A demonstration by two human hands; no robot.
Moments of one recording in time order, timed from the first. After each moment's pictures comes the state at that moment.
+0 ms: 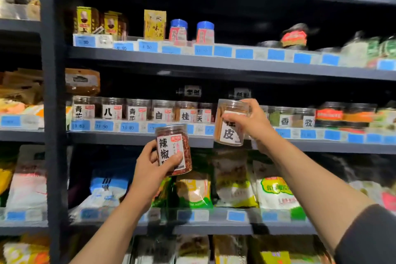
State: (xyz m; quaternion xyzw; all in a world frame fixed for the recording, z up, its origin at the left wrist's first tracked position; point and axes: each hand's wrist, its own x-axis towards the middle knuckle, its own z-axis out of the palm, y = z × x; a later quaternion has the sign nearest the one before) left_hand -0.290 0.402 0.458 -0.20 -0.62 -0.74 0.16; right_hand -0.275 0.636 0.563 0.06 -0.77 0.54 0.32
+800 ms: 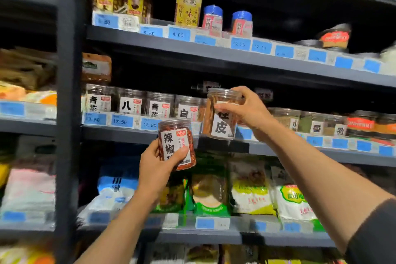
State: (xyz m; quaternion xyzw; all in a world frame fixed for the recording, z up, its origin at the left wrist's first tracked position) left_hand -0.353 0.351 0.453 -0.17 -0.60 -0.76 0.15; right_hand -0.330 0.550 0.588 0.11 -0.82 0.47 0.30
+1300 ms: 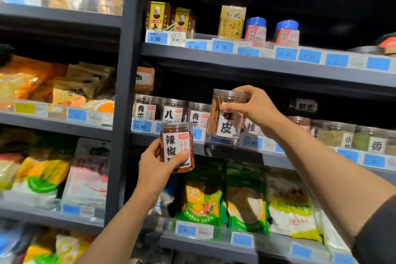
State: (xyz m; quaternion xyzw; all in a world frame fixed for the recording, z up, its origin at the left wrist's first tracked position) left_hand -0.365 0.271 0.458 -0.13 -0.62 -0.74 0.22; right_hand -0.364 0.483 0.610 0.17 -0.84 0.43 0.30
